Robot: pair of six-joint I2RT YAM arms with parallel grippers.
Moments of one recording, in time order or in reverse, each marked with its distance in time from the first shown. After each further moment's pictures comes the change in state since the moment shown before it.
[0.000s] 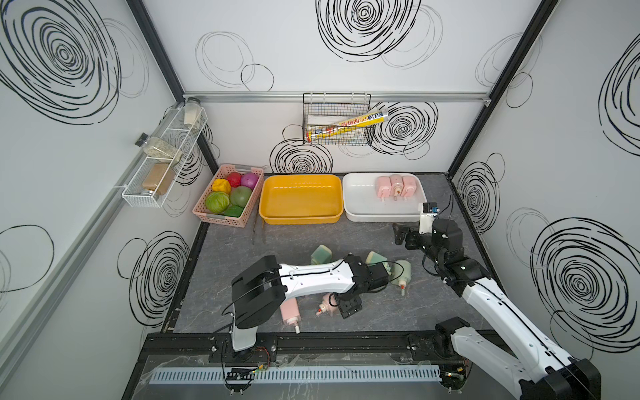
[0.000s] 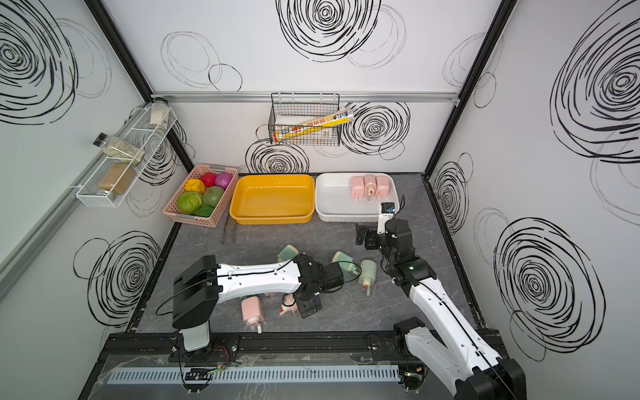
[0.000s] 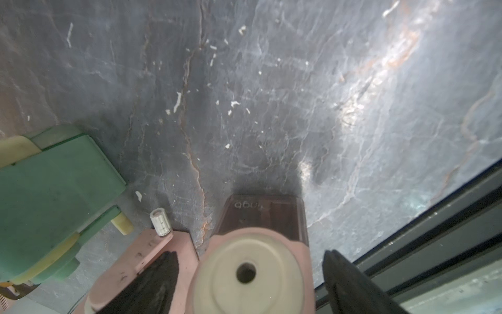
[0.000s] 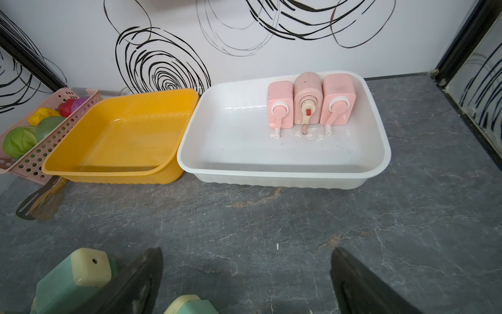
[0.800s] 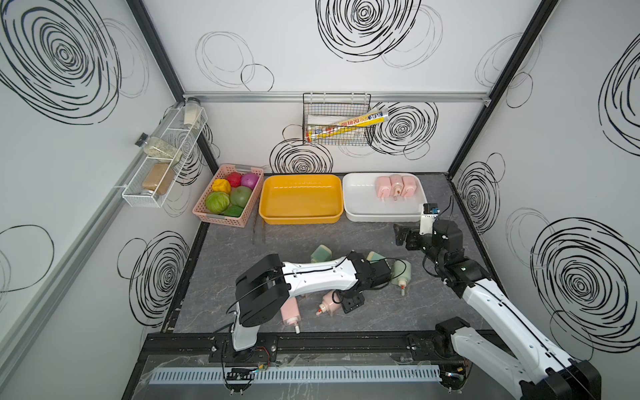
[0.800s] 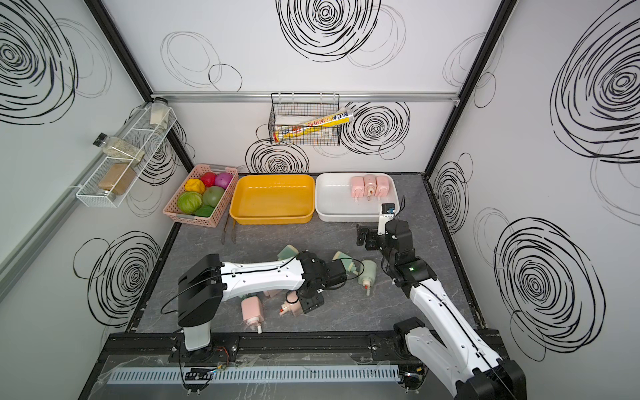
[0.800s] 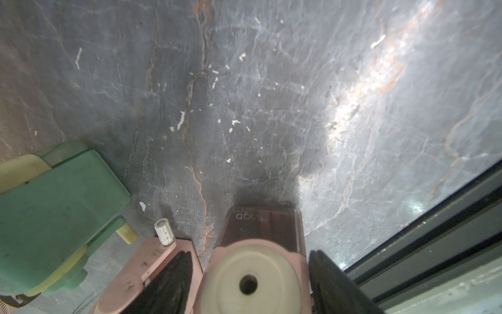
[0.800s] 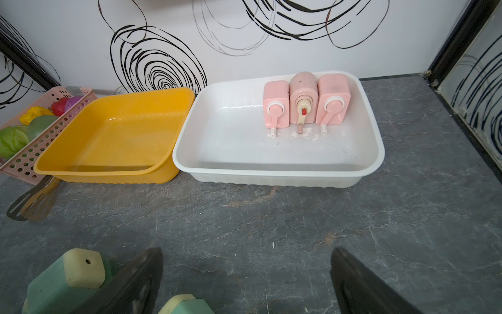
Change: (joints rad) left arm 0.016 0.027 0.046 -0.009 0.012 0.017; right arm 0.000 -0.007 -0.010 0.000 0.014 -0.007
